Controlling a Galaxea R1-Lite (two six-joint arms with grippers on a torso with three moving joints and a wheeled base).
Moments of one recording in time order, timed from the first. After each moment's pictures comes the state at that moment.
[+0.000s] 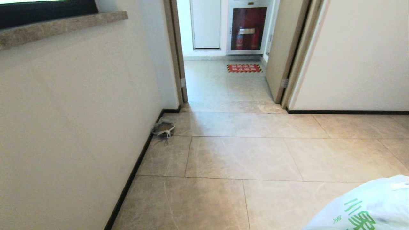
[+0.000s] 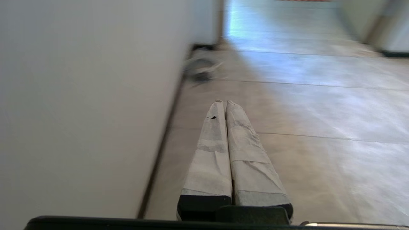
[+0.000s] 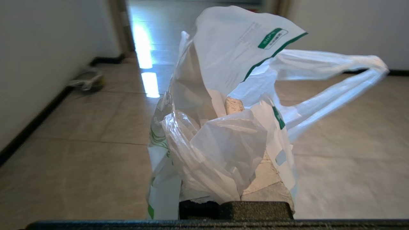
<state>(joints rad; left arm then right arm) 0.00 0.00 0.00 0.00 0.00 0.01 0.01 0.00 0.00 -0.10 0.01 -0.06</state>
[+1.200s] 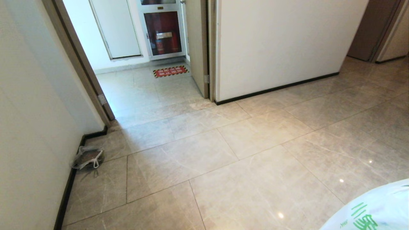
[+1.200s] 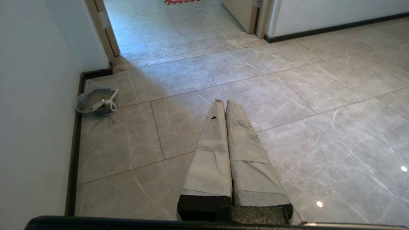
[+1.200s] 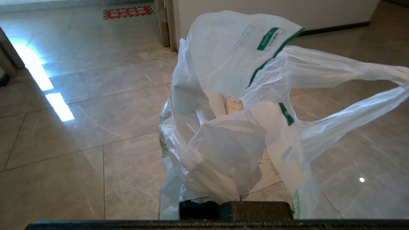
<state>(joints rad) 0.00 0.00 0.00 0.00 0.00 0.00 0.00 0.00 0.00 -0.11 0.01 -0.06</state>
